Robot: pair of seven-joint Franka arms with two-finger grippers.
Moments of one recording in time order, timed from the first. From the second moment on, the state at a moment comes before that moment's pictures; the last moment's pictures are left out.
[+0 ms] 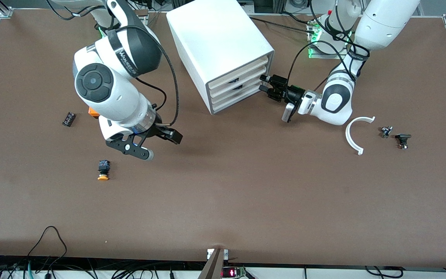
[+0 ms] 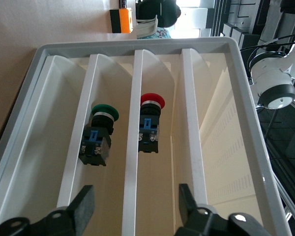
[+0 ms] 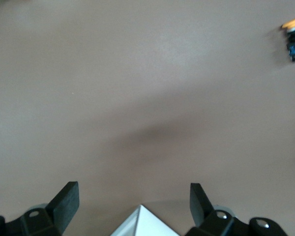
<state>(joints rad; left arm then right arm) -0.12 0.48 -0.15 -2.27 -1.34 1.60 1.16 0.42 0.54 0.09 -1.19 0.07 1.76 0.88</state>
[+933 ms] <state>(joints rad) -0.17 0.51 -0.24 -2.31 -1.44 1.68 1.16 0.52 0.64 0.09 -1.06 0.07 1.80 1.27</state>
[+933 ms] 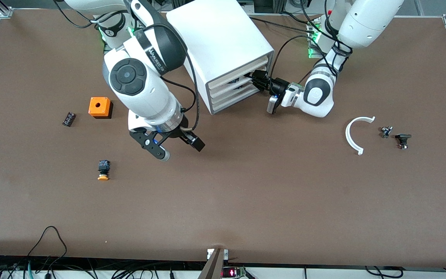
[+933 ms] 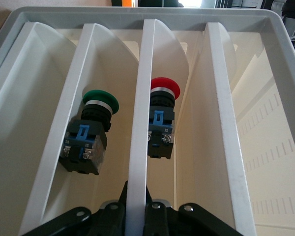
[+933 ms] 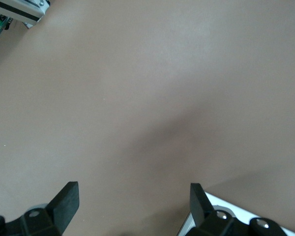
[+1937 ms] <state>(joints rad) -0.01 0.51 -0.23 -2.14 -1.29 1.69 0.99 0.68 0.65 0.09 -1.06 0.07 1.78 1.62</state>
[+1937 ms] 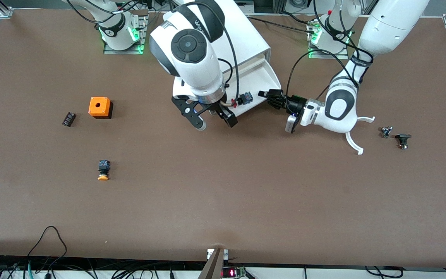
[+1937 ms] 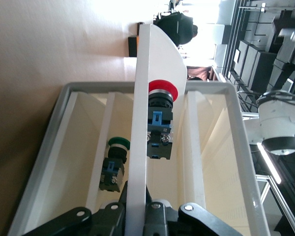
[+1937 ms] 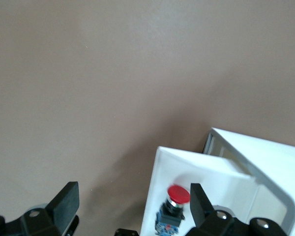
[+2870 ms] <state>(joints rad) 0.08 0.62 -0.23 -1.97 -1.16 1.65 0.96 0.80 0.77 0.09 -1.05 0.07 1.95 1.83</state>
